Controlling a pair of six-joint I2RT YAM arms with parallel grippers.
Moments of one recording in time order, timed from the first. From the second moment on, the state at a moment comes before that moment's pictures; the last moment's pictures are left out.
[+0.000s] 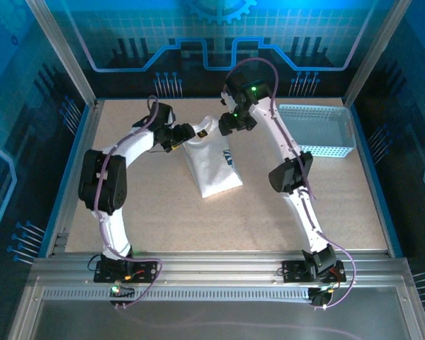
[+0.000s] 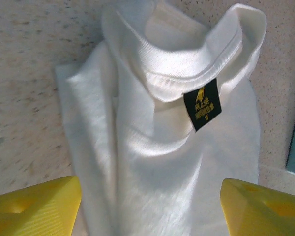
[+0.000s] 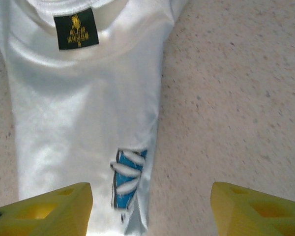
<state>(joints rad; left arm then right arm) -0.18 1.91 1.41 -0.43 0.28 -0.68 0.46 2.48 2.81 -1.58 -0.05 0.07</state>
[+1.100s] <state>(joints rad) -0.20 2.24 1.68 -0.49 0.20 -0.68 0.49 2.08 1.49 -0.53 -0.26 0.22</state>
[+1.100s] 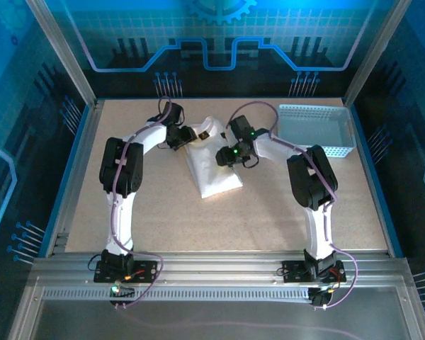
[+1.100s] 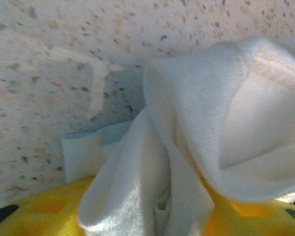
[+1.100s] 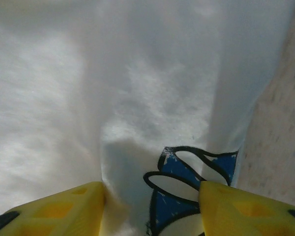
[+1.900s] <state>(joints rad) -0.29 1.96 1.37 -0.40 0.20 -0.67 0.48 1.74 1.25 -0.47 -0.18 0.36</state>
